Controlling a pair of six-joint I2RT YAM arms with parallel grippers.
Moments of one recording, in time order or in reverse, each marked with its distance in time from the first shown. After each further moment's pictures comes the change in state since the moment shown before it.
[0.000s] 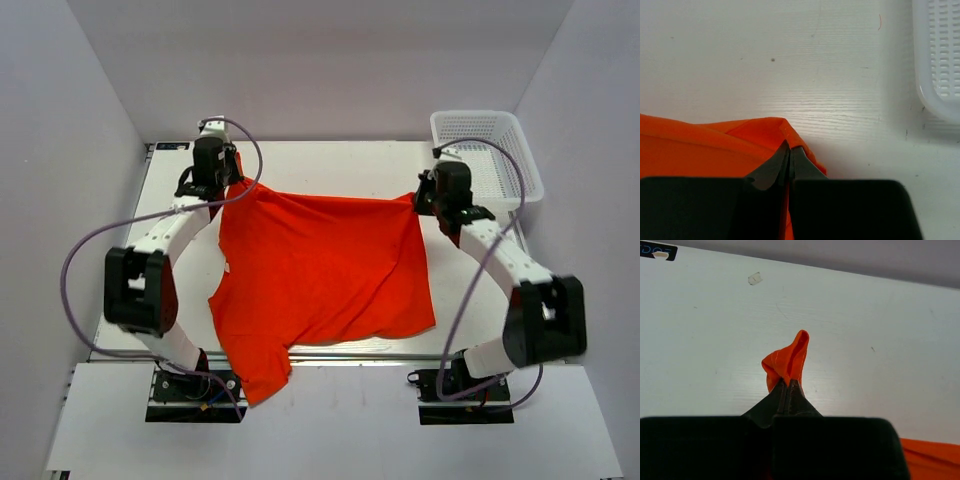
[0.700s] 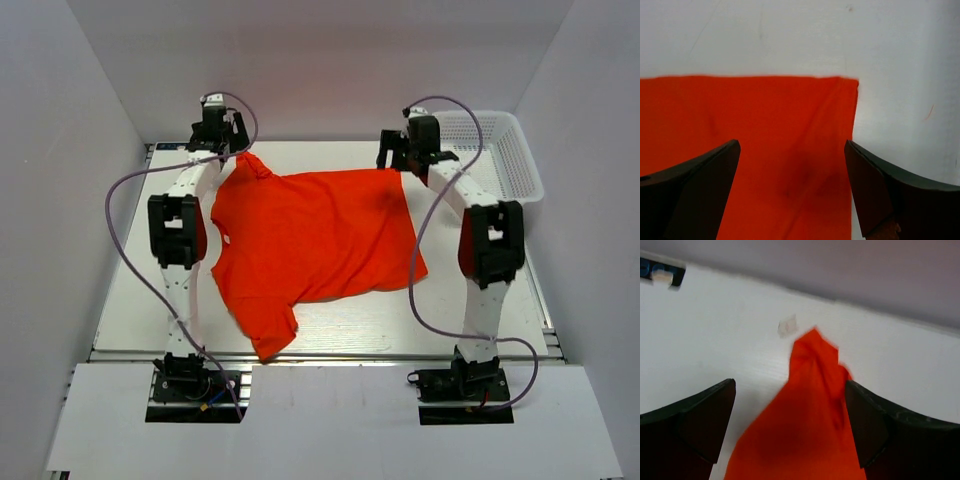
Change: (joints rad) left arm 0.090 0.797 0.919 -0.232 -0.060 -0.006; right arm 0.000 0.741 0.785 -0.103 -0.042 -0.069
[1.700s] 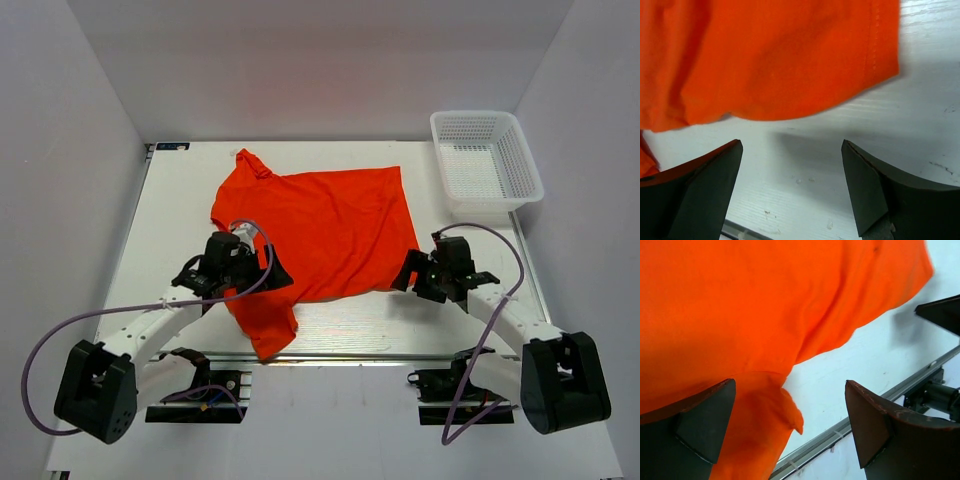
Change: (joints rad) left arm -0.320 -1.341 -1.569 -0.007 0.524 -0.348; right arm 0.020 -1.013 -1.292 -0.066 -0.209 0.301
